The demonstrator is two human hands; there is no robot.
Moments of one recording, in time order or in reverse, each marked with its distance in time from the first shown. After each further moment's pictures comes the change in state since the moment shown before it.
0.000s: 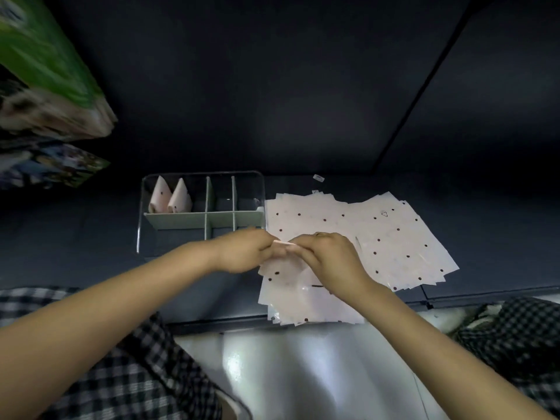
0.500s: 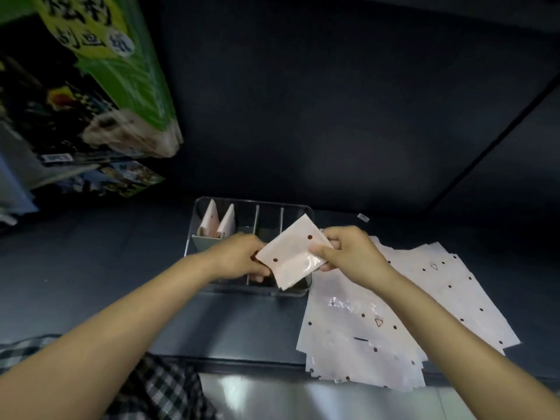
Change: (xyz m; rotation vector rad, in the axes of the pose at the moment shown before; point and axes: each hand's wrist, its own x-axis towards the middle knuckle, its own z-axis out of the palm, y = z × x) left_hand -0.025 -0.107 -0.034 -0.243 0.170 -0.174; right_hand 0.102 -0.035 0.004 0.478 -0.149 0.230
